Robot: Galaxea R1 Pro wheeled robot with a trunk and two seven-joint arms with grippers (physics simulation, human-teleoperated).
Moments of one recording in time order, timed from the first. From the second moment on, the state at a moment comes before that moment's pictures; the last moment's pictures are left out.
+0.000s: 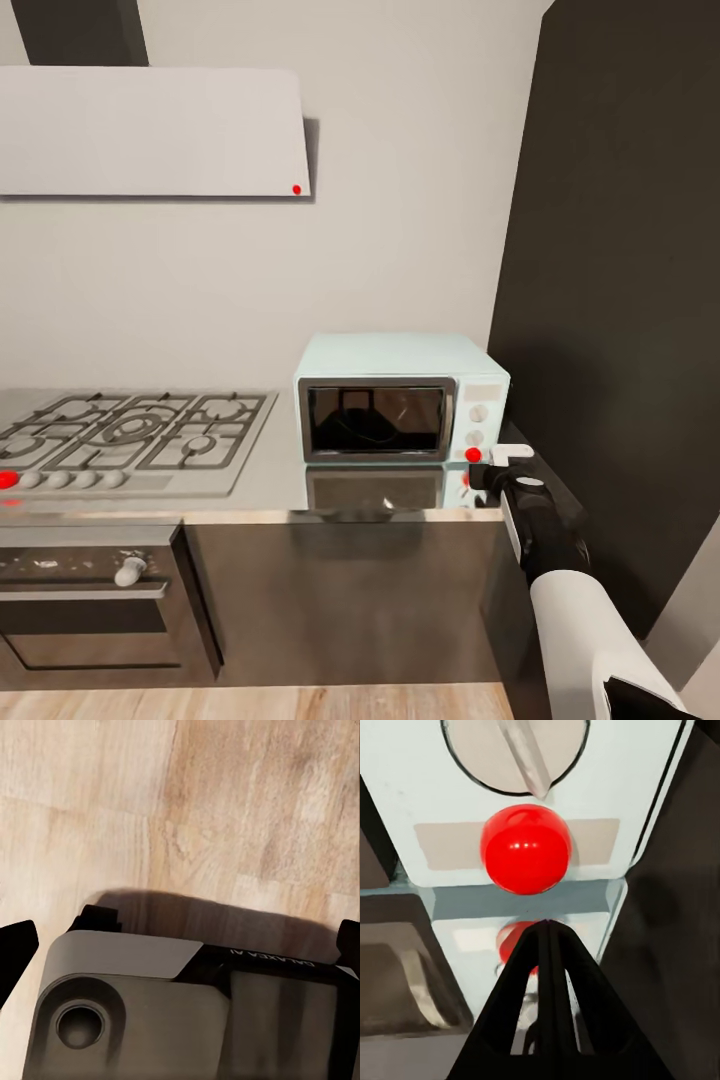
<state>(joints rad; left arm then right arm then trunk) -0.24 -0.03 -0.44 0.00 0.68 -0.05 -0.05 -0.77 0.08 -0.37 -0.82 0.39 0.38 0.16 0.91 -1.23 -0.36</state>
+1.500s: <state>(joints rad) -0.24 -0.04 -0.44 0.00 0.68 -0.05 -0.05 -0.54 0.09 -0.36 -1.10 0.38 0.64 0.17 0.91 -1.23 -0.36</state>
